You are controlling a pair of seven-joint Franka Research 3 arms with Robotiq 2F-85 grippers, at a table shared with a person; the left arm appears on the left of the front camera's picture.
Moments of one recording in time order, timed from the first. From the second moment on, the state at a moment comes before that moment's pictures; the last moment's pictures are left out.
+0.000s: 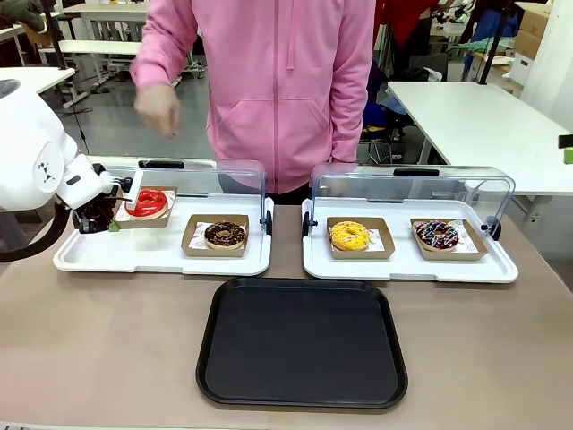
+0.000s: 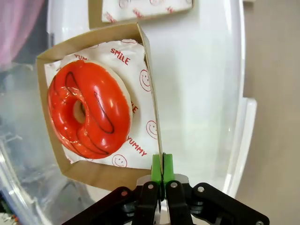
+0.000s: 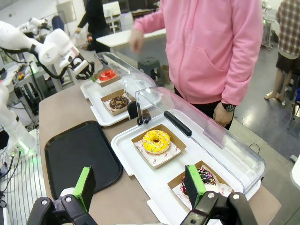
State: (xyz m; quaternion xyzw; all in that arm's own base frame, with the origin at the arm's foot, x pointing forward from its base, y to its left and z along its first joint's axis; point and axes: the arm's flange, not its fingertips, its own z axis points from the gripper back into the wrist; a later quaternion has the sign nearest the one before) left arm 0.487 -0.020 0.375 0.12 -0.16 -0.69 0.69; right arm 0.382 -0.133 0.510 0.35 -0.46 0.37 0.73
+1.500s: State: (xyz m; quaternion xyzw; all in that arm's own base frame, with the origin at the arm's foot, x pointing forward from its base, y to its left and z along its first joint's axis) left arm 0.383 -0.169 0.407 0.08 -0.15 -0.71 0.68; right arm 0.383 -0.132 0.510 0.35 -0.46 0.37 0.73
